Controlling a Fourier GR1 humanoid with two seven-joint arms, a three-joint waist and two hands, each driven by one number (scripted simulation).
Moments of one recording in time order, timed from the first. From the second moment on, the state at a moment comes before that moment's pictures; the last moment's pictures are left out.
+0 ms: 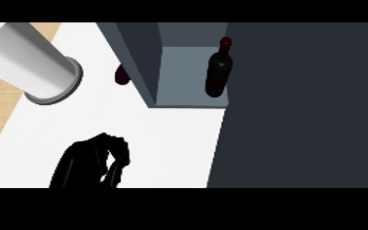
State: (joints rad) left arm -0.16 0.74 -0.85 -1.80 1.06 0.38 -0.76; right arm 0.04 -0.13 0.22 -2.40 -0.26 0.38 0.51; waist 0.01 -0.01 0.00
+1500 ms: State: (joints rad) left arm 0.39 1.19 -0.41 -1.75 1.27 -0.16 -0.96; right arm -0.43 -0.15 0.86 -2.32 0.01 -0.34 0.64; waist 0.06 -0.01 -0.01
